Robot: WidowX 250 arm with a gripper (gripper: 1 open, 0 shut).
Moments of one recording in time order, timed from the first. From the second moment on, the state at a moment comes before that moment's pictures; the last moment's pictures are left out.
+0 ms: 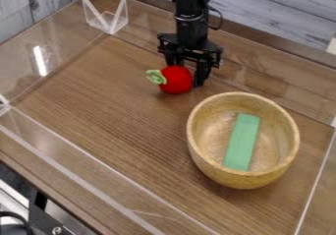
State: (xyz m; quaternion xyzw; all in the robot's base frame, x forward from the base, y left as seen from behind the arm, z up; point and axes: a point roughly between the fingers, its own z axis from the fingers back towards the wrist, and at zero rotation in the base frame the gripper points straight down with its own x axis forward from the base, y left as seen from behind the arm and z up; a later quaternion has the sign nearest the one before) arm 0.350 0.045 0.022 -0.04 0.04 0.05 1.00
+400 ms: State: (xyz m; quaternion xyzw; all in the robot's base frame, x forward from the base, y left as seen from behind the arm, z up) arm 0.363 -0.004 0.059 -0.03 0.03 0.02 1.00
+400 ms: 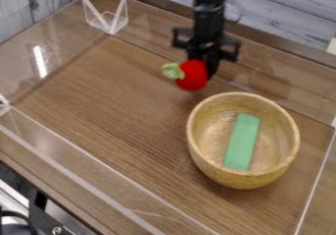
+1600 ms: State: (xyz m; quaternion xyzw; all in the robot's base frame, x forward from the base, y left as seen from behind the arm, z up) arm 0.370 -0.072 0.040 0.00 0.05 -0.02 1.00
